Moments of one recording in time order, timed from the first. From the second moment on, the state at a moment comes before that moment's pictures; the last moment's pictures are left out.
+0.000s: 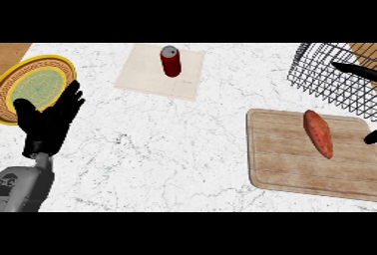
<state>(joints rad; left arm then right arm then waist) -0.23 0.39 -0.02 -1.35 0.22 0.08 0.18 -0.60 -0.91 0.28 -0.90 0.15 0.51 -0.70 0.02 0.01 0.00</state>
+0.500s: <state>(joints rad) -0.21 0.39 0.00 -1.39 0.21 0.07 0.20 -0.63 -0.77 0.38 -0.75 0.28 0.42 -0.76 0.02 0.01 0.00</state>
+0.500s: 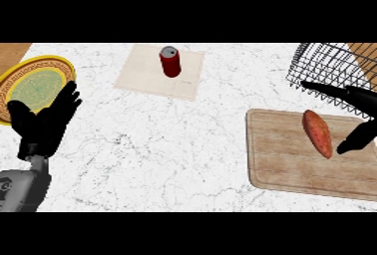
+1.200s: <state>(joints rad) -0.22 0.37 0.03 -1.37 0.19 0.04 0.20 -0.70 -0.74 0.41 -0.55 0.42 0.35 -0.89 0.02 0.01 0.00</state>
